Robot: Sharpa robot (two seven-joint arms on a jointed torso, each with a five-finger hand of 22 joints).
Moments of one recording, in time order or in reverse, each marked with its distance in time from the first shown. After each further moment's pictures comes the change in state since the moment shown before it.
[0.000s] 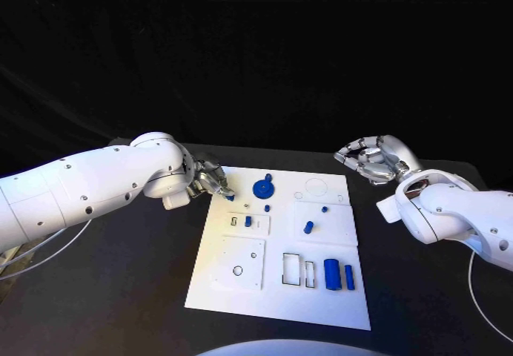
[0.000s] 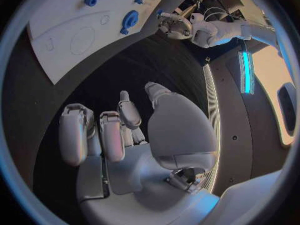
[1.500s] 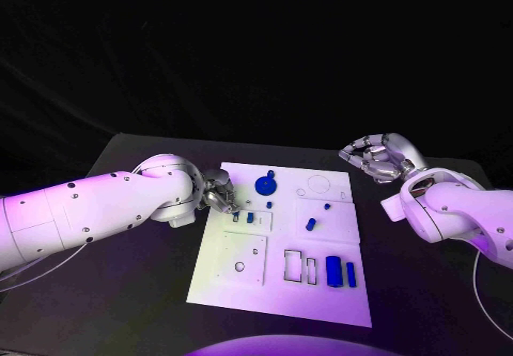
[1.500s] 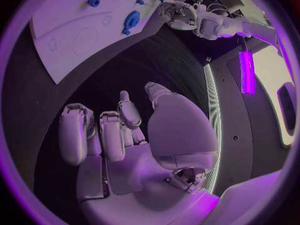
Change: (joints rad) left arm -0.076 -0.036 -0.010 0.130 -0.214 -0.059 0.004; left_hand -0.107 -0.099 0.167 -0.001 0.004 0.000 0.000 0.145 0.000 0.045 -0.030 0.024 0.020 0.000 -0.021 0.012 0.000 0.000 0.024 -0.022 0.016 0.000; right arm -0.002 -0.003 -0.001 0.000 0.000 0.002 -0.001; right_hand 0.000 0.000 0.000 0.000 0.000 0.000 0.000 0.000 0.000 0.000 0.000 0.000 -0.002 0.000 0.000 0.000 0.001 0.000 0.000 0.000 -0.006 0.000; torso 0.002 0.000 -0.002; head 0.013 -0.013
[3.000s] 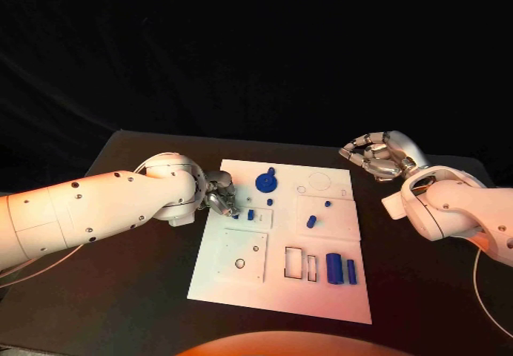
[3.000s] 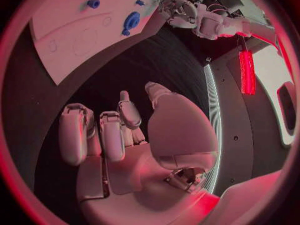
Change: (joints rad) left arm -0.006 0.005 0.000 0.009 -0.047 0.059 -0.013; left_hand -0.016 -0.008 0.008 0.008 0.004 -0.001 -0.006 0.057 0.002 0.004 -0.003 -0.001 -0.003 -0.004 -0.004 0.004 0.000 0.000 0.004 -0.004 0.004 0.000; right arm -0.002 -0.001 0.000 0.001 -0.001 0.003 -0.001; right_hand 0.000 0.000 -0.005 0.000 0.008 0.000 0.000 0.000 0.000 0.000 0.000 0.000 0.000 0.000 0.000 0.000 0.000 0.000 0.000 0.000 0.000 -0.001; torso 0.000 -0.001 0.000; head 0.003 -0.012
